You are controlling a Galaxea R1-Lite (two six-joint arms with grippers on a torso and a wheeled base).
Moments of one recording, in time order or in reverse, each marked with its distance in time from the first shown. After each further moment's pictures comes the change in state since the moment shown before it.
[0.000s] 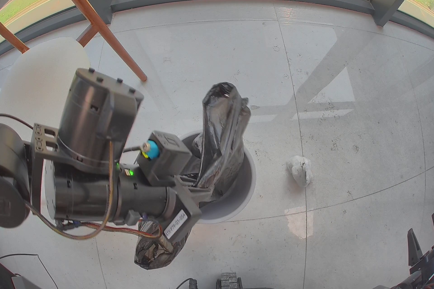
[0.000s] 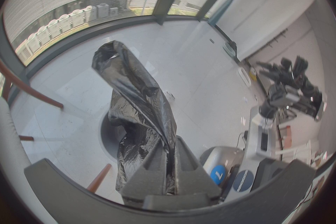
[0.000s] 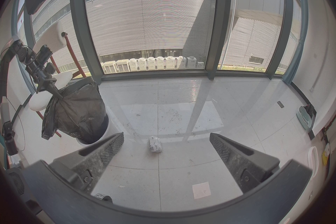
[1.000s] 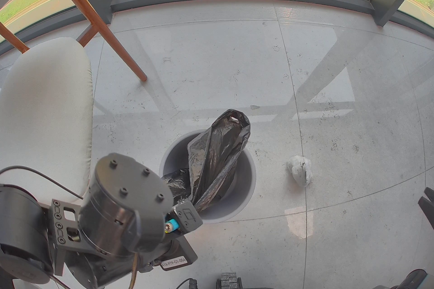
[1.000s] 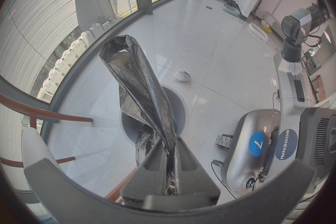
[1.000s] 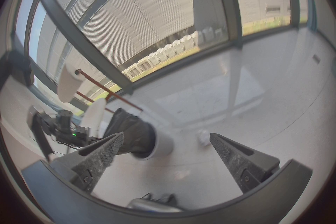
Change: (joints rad) left arm -0.169 -0.005 0.237 -0.161 0.418 0.214; right arm 0.238 0.409 -0.292 -0.017 0.123 0.342
